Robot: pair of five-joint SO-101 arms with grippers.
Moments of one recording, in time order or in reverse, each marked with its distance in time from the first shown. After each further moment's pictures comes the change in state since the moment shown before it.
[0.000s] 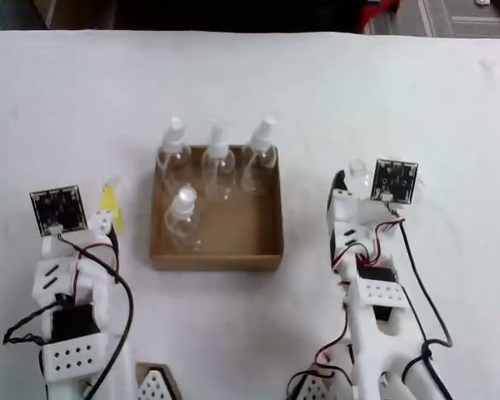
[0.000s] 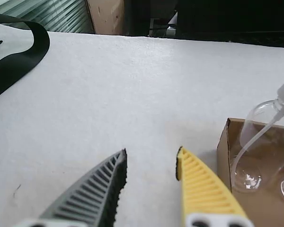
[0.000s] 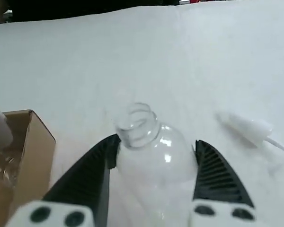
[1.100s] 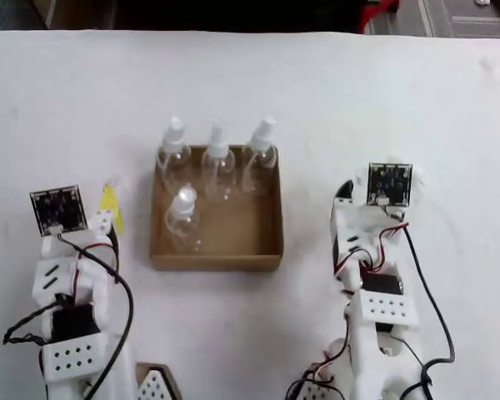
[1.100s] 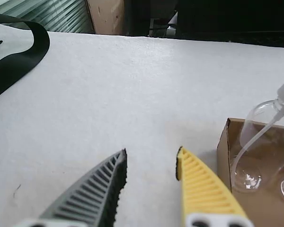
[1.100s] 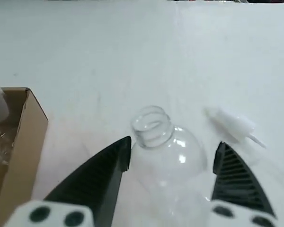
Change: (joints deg) left arm 0.0 0.0 0.0 0.0 0.0; right arm 0.6 -11.3 1.2 11.7 5.9
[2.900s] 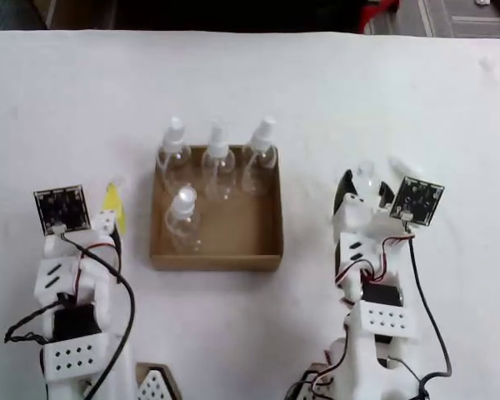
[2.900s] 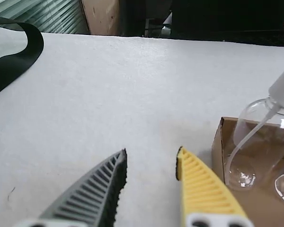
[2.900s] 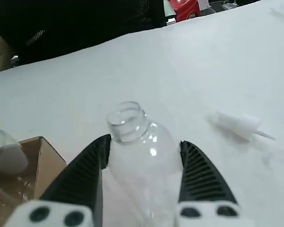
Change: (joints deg) left arm 1.1 0.0 0.0 0.0 0.0; right arm 1.1 -5.5 4.7 -6.2 -15.1
